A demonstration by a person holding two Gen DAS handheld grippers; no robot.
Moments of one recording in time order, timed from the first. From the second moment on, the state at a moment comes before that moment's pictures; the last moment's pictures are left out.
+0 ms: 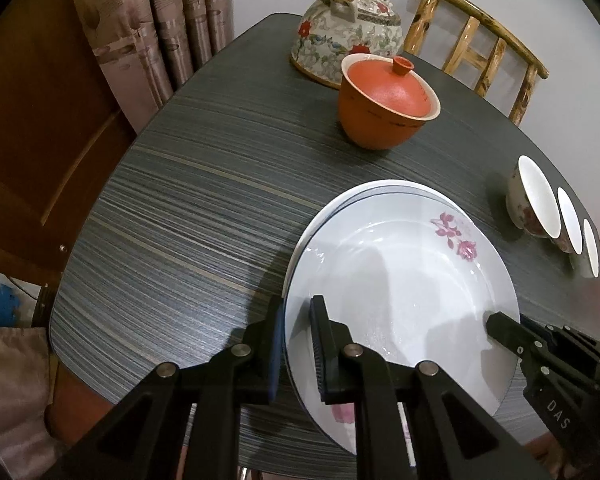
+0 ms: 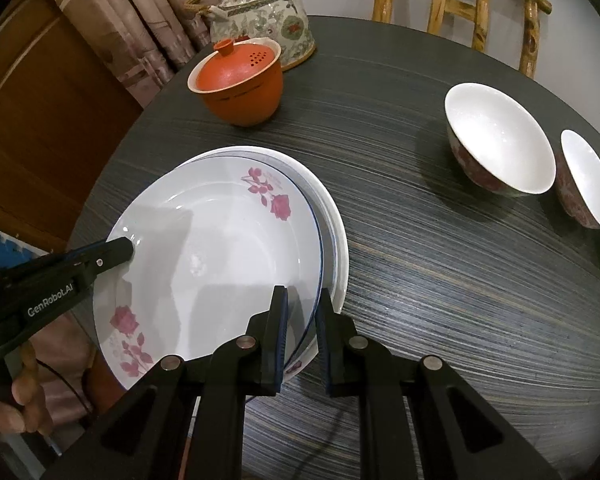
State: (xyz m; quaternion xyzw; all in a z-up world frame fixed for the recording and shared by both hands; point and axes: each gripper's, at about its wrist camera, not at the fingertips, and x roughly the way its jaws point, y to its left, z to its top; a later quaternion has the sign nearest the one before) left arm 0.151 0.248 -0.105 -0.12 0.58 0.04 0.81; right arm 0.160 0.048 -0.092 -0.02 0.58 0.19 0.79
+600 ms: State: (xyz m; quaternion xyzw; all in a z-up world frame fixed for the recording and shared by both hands) left arm 0.155 0.247 -0.106 -0.11 0.58 0.05 0.81; right arm 0.159 0.052 -0.093 -0.02 0.58 0.19 0.79
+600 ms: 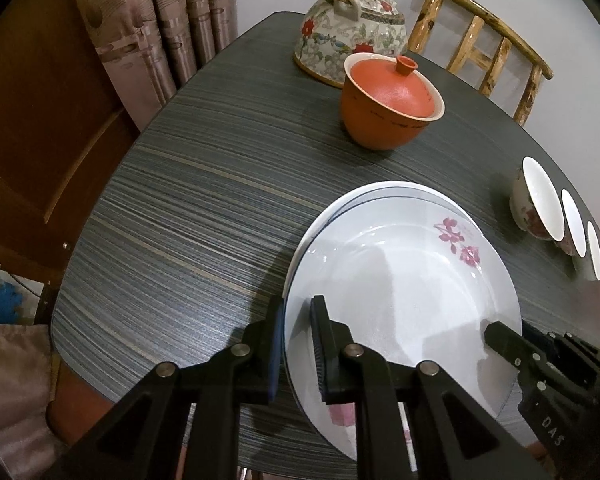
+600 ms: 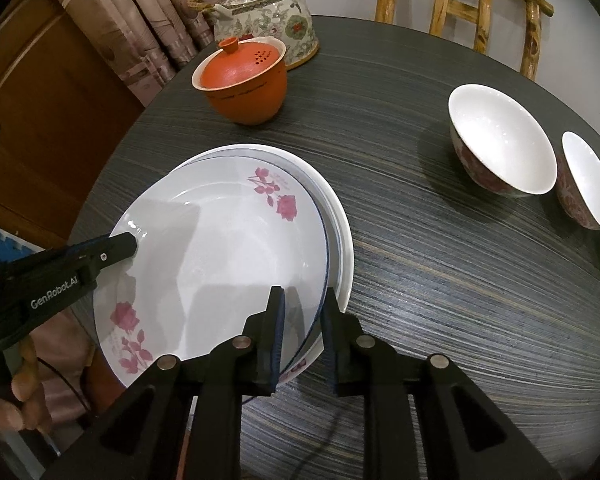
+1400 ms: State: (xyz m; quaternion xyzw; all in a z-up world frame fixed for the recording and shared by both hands) left arm 0.151 0.223 -0.091 -0.09 0.56 0.05 0.82; right arm 0.156 0.049 -0.096 -0.03 0.59 0.20 0.79
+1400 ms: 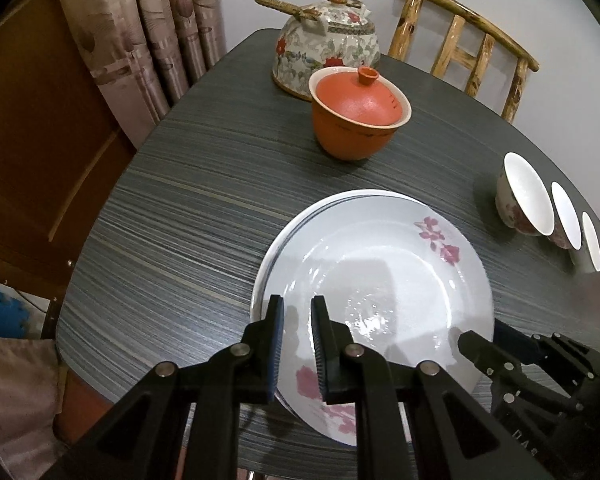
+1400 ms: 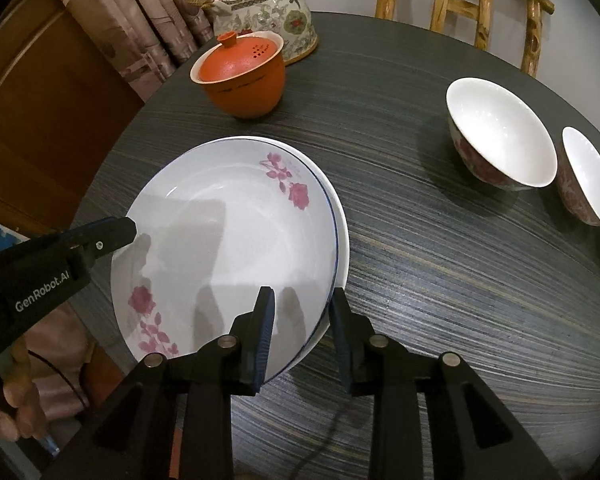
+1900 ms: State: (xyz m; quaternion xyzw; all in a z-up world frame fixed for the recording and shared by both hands) left arm 0.138 0.185 -0.074 -0.08 0.54 0.05 0.84; right arm 0.144 0.033 -0.079 0.00 0.57 0.21 0.79
